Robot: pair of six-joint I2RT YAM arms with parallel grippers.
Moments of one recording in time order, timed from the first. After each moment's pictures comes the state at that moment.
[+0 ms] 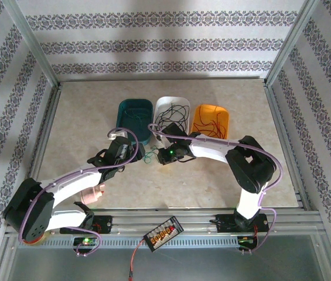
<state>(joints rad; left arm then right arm) -0.58 1.24 0.56 -0.06 -0.17 -0.77 0.73 1.80 1.07 -0.36 -0.30 0.38</state>
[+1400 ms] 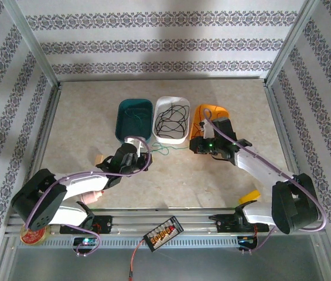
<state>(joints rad) -0.67 1.33 0.45 0.28 0.04 -0.62 0.34 1.29 0.73 -0.26 -0.49 0.46</state>
